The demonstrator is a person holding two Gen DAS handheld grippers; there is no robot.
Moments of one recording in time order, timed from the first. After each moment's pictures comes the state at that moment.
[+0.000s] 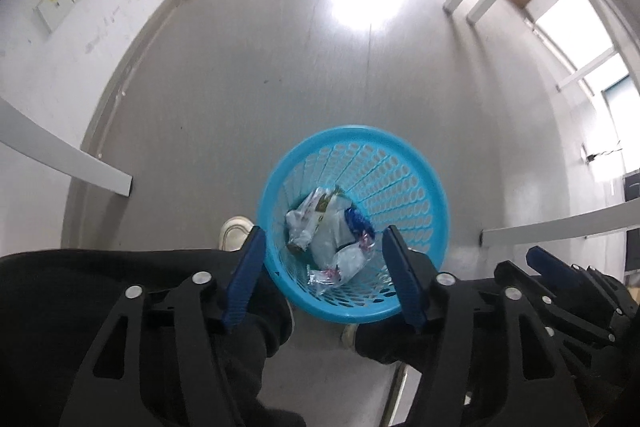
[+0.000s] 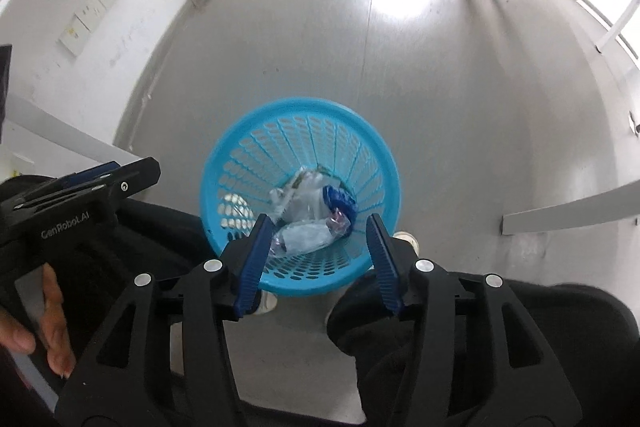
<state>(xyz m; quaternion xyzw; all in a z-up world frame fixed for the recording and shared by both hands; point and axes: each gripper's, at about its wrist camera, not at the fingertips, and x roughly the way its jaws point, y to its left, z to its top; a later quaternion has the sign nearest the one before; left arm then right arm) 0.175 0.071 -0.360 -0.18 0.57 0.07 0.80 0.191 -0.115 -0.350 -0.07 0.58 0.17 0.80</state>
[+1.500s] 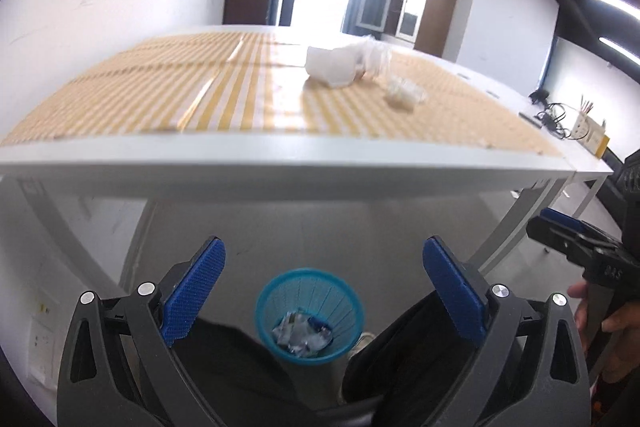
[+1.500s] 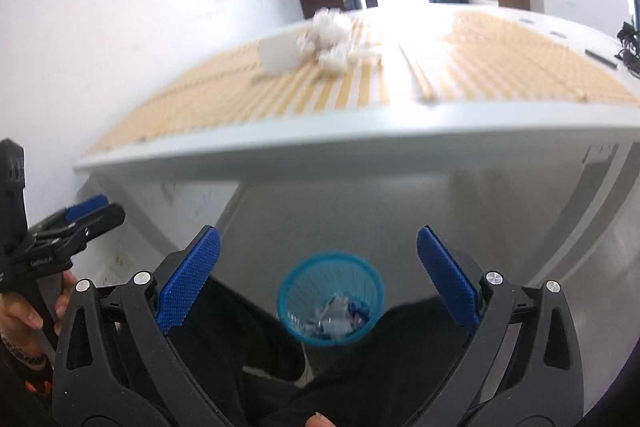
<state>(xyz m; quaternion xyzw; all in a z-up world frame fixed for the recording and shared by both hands) 0.021 0.023 -0.079 -0.07 0.31 -0.02 0.95 0.069 -0.245 -0.073 0.04 0.32 0.23 0.92</state>
